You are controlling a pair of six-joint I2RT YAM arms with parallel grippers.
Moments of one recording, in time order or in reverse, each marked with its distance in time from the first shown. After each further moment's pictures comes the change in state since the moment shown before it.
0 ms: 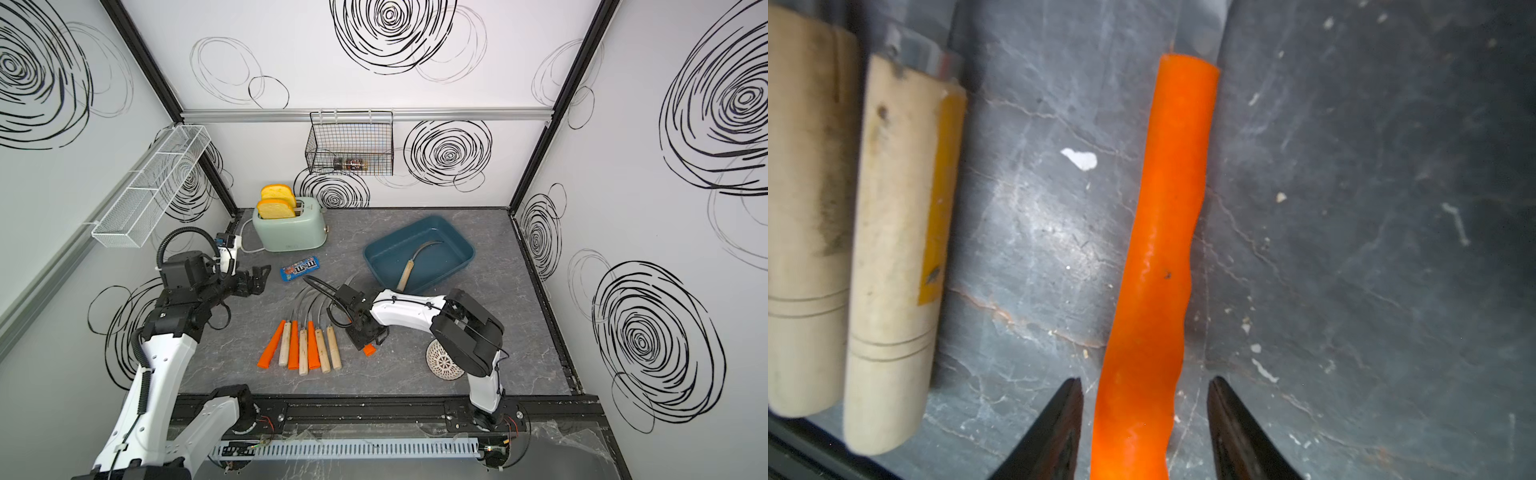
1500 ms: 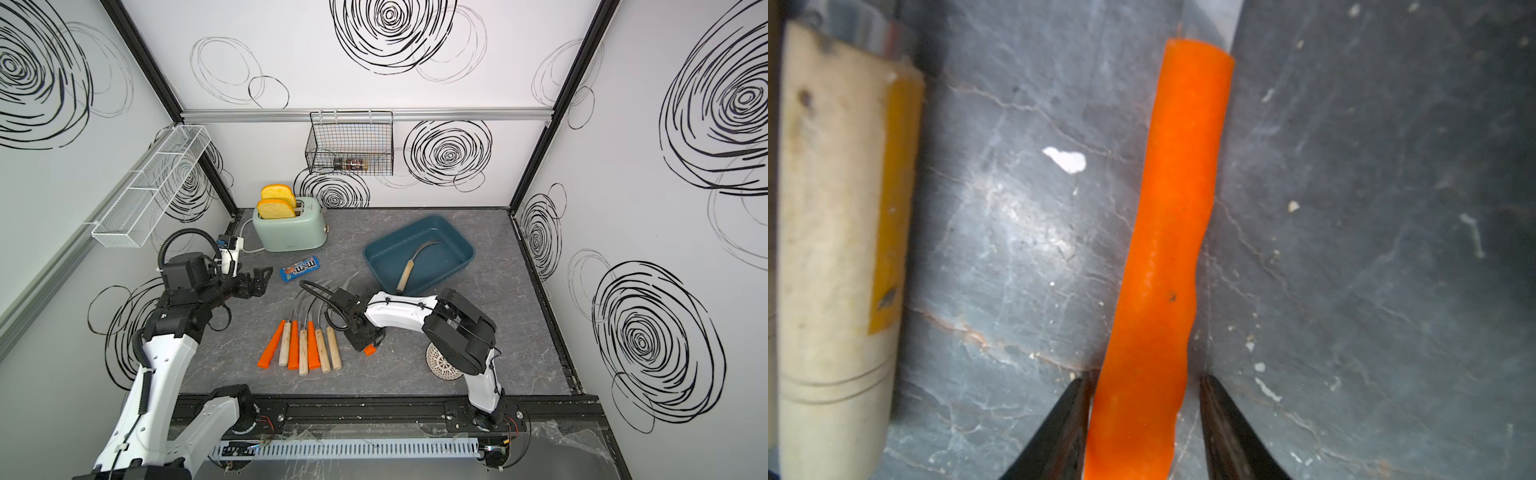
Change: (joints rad) left arm 0.004 -0.005 -0.015 -0.003 0.029 0.006; right arm 0.020 0.040 0.025 -0.017 0.065 0.002
